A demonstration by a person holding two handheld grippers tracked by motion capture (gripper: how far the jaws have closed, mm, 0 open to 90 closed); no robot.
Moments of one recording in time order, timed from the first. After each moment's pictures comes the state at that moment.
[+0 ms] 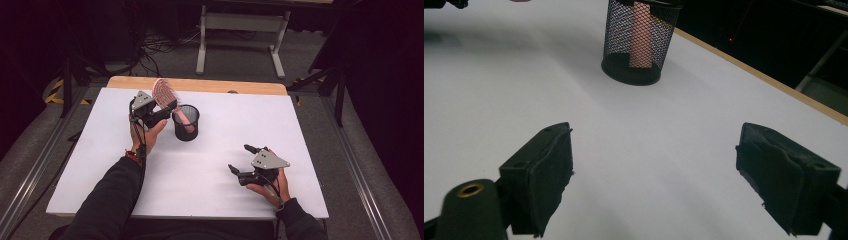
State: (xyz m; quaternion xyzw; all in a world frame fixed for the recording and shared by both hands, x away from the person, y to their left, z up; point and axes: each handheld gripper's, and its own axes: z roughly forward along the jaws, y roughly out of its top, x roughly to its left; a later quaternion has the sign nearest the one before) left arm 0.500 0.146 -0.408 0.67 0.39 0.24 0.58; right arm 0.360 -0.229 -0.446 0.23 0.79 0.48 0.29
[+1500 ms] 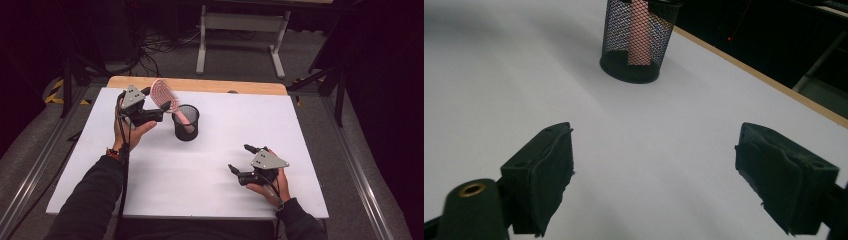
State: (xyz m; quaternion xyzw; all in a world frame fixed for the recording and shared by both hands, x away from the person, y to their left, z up) left arm 0.477 0.167 -0.366 0.72 0.31 0.31 0.54; right arm 0.360 -0.228 -0.446 0.23 0.80 0.48 0.29
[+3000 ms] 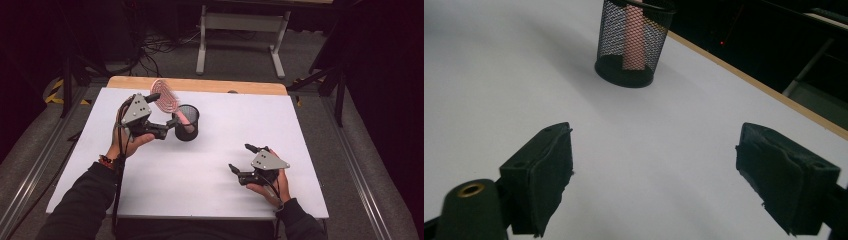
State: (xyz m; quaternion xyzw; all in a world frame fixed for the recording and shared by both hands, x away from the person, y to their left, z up) left arm 0.430 0.150 -0.346 0.76 0.19 0.29 0.55; right arm 0.358 -0.228 -0.443 0.23 0.79 0.48 0.31
